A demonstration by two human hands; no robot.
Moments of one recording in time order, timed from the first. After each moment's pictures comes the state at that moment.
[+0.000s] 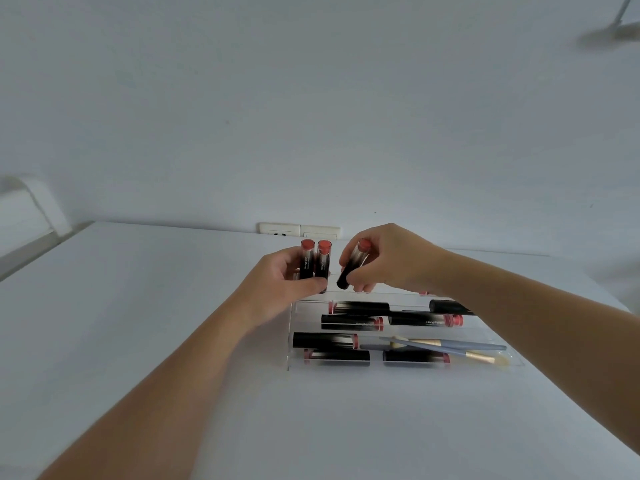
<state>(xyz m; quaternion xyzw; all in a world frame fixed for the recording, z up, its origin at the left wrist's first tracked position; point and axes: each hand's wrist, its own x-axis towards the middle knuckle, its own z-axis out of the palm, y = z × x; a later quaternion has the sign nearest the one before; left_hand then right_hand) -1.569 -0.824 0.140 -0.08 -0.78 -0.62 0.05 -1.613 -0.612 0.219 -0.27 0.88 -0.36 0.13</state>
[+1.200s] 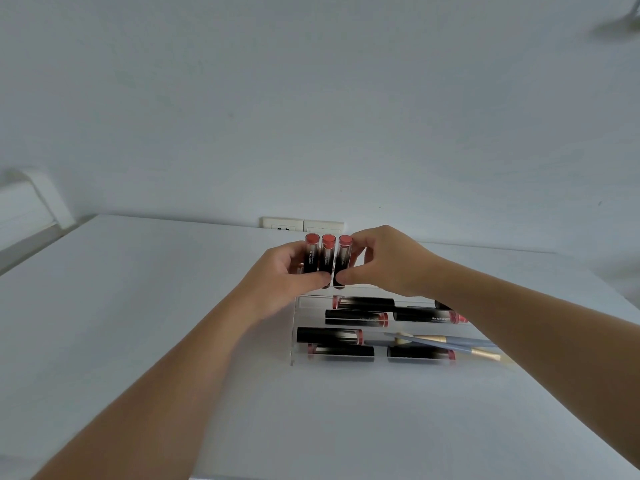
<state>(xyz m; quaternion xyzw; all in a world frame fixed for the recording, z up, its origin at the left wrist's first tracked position) -1.571 -0.824 0.139 -0.10 -0.79 -0.61 0.06 -1.621 -0.622 0.197 -0.33 0.89 -0.31 0.05</state>
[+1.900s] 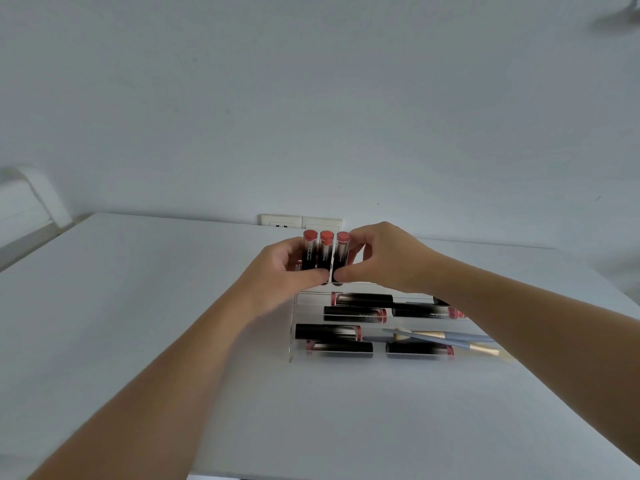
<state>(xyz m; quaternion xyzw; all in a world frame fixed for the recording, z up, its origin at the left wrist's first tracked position) -1.572 -0.826 0.136 -0.09 -0.79 -0.61 0.06 -1.623 -0.622 0.194 -0.32 0.89 -0.32 0.04</state>
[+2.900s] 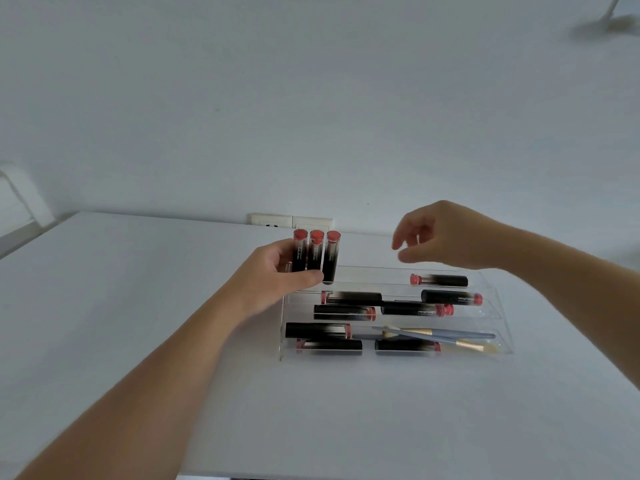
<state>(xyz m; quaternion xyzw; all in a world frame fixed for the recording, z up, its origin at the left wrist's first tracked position) -1.569 -0.828 0.137 -0.09 -0.81 -0.58 0.04 -1.634 -0.541 0.239 -0.31 0.93 -0.21 0.03</state>
